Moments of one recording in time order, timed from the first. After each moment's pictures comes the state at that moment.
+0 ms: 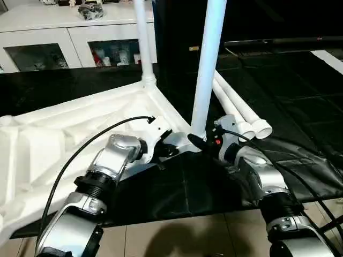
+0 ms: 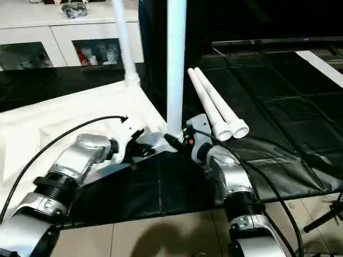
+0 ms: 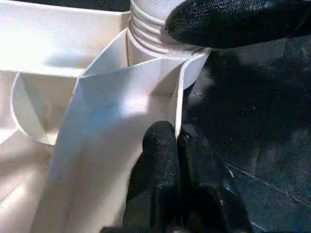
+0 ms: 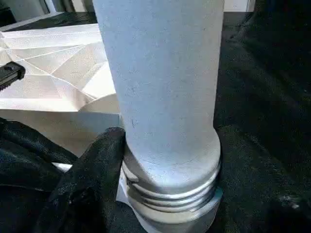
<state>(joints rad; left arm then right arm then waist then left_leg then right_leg) -0.67 0.20 -0.21 0.58 0.04 0.45 -0.89 -0.53 -0.12 -0.01 0.63 0.11 0.12 0.66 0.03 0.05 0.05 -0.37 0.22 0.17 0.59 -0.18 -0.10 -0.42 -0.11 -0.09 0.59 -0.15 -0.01</state>
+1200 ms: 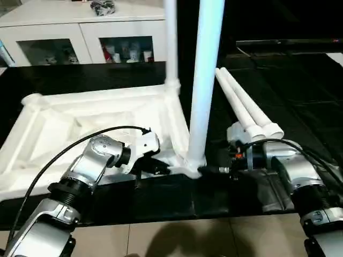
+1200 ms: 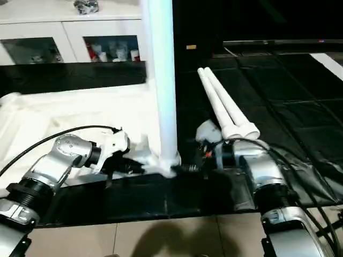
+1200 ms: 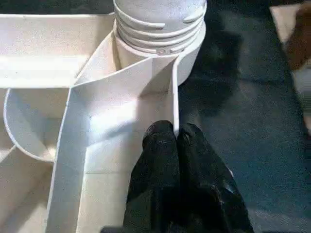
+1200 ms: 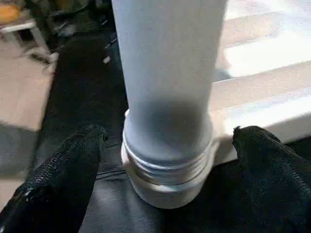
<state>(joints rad) -0.60 0.43 -0.35 0.53 0.01 0.12 -1.33 -0.56 -0.41 0.17 0.63 0.14 0.03 1.37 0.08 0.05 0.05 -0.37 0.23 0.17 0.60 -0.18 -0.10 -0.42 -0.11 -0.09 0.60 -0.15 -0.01</state>
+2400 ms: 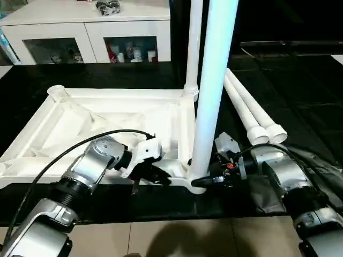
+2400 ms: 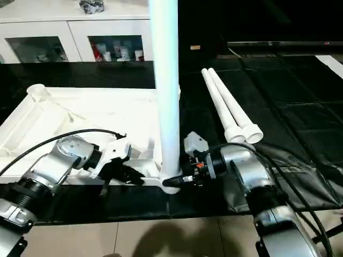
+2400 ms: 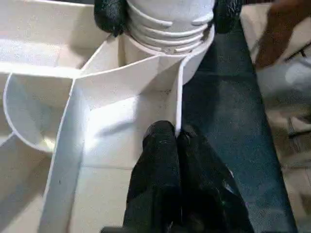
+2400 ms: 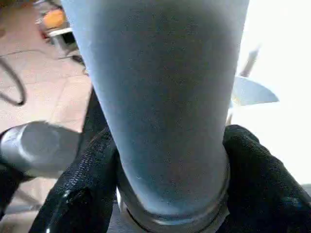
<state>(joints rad) -0.60 0.40 -0.36 0.50 0.00 0.22 -1.33 -0.54 -0.35 0.19 0.61 0.15 0.08 1.38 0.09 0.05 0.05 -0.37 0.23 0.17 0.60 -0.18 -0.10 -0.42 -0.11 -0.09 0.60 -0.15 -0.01</state>
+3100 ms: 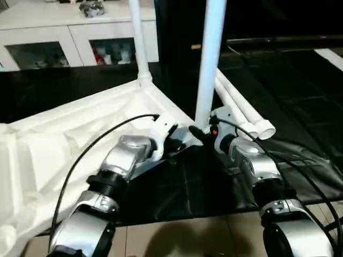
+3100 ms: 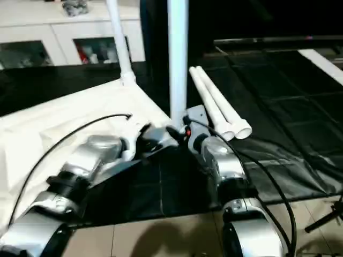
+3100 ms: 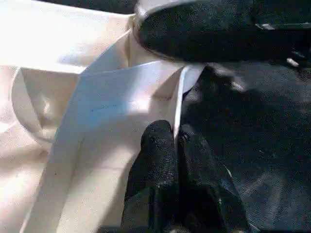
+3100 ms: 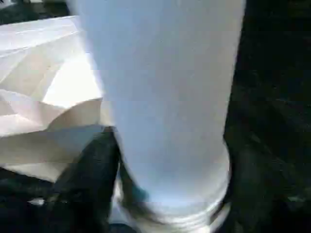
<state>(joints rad) -0.70 0.11 -0.16 0.63 0.00 0.48 -0.69 -0.66 -0.07 -0.04 0.77 0.08 0.16 0.49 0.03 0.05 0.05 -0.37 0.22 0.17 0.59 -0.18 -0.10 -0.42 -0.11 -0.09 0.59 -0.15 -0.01</state>
